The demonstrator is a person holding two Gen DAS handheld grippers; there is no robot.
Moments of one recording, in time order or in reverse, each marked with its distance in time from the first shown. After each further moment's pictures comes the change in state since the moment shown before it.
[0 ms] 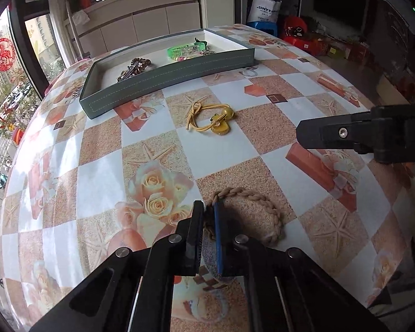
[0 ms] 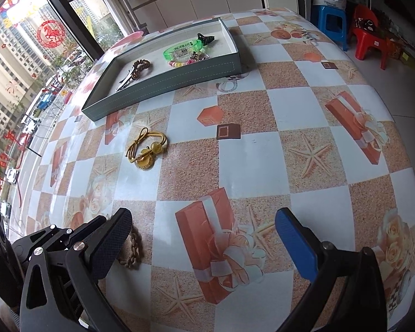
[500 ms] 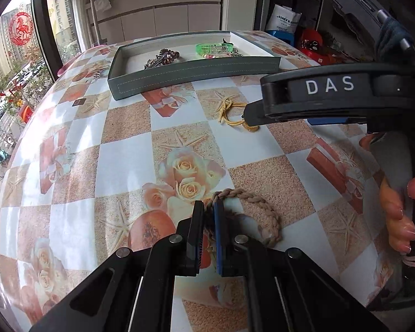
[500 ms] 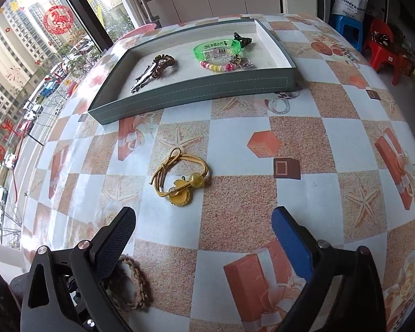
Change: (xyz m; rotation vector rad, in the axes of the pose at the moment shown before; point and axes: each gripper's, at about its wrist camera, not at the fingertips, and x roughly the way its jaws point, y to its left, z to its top) left arm -0.007 0.029 -0.013 -0.114 -0.011 0.000; right arm 0.042 0.051 0.037 -0.075 0.016 -0.014
